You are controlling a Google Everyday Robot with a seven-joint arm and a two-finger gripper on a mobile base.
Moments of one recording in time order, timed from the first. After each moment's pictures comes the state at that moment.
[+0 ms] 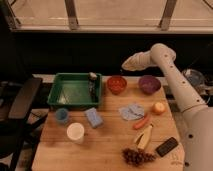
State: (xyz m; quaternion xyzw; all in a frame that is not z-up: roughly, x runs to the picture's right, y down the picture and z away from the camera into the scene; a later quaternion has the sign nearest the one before) arm 0.135 -0.126 0.872 0.09 -0.29 -0.38 0.87
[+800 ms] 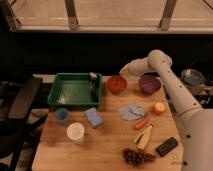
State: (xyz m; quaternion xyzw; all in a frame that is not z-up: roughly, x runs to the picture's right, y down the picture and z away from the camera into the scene) arm 0.123 -0.095 0.885 0.08 -0.33 -0.38 0.86
